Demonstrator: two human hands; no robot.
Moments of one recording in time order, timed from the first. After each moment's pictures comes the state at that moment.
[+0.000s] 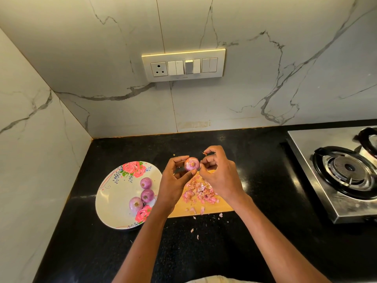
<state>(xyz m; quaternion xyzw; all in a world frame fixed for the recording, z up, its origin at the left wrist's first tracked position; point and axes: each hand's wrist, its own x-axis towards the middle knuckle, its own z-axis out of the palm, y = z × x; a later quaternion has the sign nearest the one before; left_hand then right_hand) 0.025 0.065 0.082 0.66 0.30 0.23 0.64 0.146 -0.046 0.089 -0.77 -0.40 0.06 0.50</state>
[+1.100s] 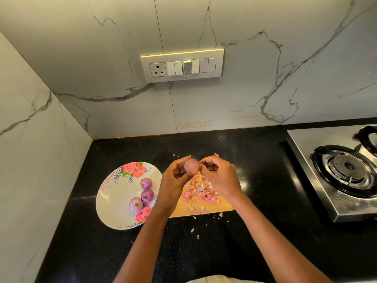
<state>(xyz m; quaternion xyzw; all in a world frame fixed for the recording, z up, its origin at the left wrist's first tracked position) 0.027 0.065 0.077 0.65 0.31 0.21 0.66 0.151 -0.046 0.070 -0.76 -0.35 0.14 0.53</state>
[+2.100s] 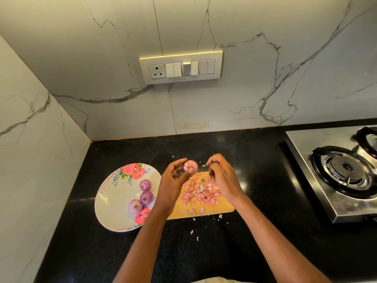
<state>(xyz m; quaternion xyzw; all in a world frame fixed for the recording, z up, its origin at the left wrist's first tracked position) 0.029 0.072 0.070 0.64 0.33 0.20 0.67 0.157 -0.050 0.063 -0.73 -0.29 0.23 0.58</state>
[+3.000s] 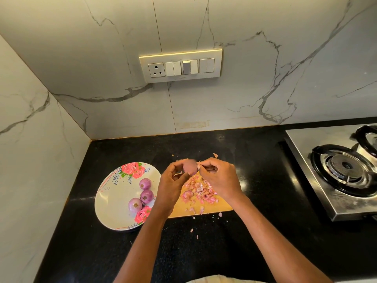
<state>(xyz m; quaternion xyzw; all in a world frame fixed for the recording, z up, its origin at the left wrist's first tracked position) 0.025 0.071 0.062 0.67 0.33 0.20 0.63 0.150 -0.049 0.071 -0.76 -0.38 0.11 0.52</state>
